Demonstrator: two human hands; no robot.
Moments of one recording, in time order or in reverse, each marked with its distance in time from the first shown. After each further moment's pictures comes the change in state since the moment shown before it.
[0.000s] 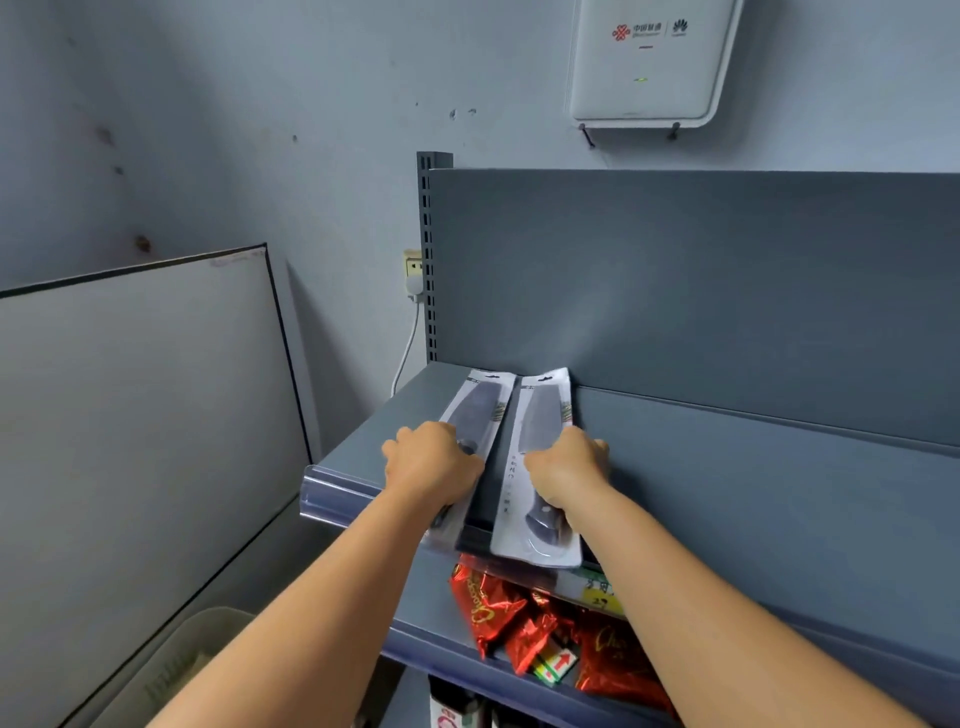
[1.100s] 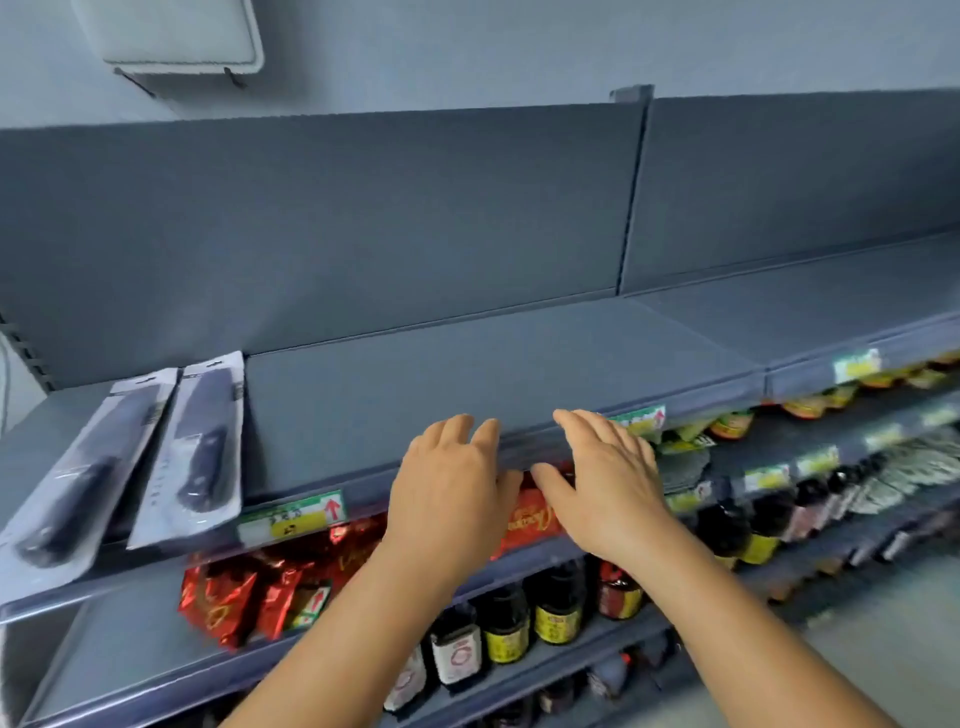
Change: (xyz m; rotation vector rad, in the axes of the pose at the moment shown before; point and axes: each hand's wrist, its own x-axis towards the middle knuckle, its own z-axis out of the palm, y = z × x) left_hand -0.224 0.142 0.102 0.175 -0.069 1.123; right_hand -0.179 0.207 -0.191 -0.465 0.420 0.034
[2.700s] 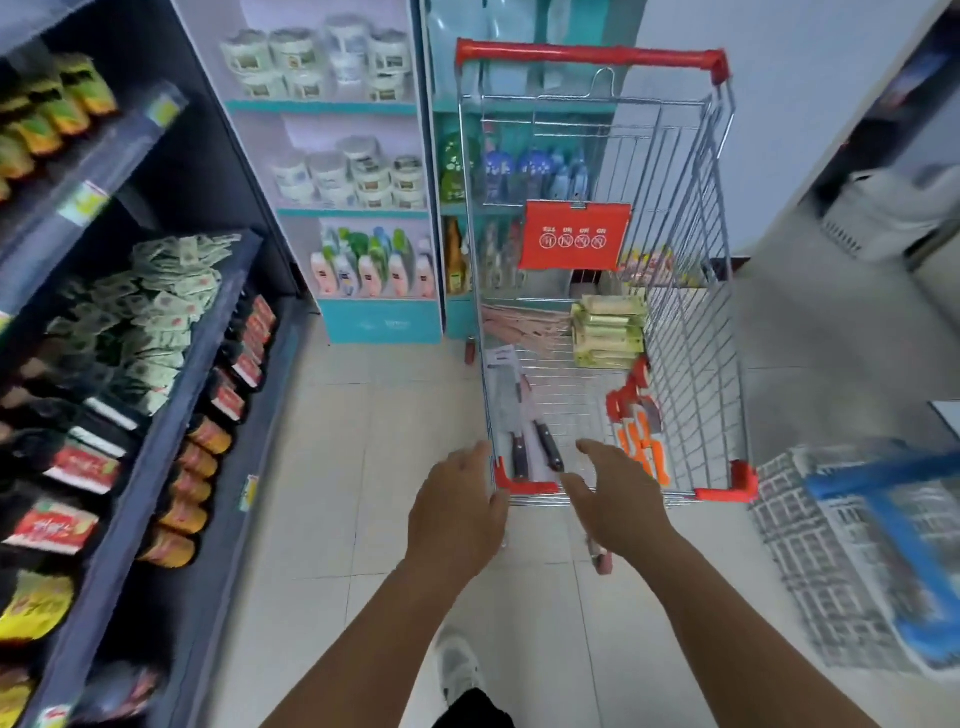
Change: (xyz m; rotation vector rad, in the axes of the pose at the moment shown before) left_hand -0.108 0.797 0.331 -0.426 -0.886 0.895; right_hand -0.442 0.706 -0.165 0.094 0.222 1.455
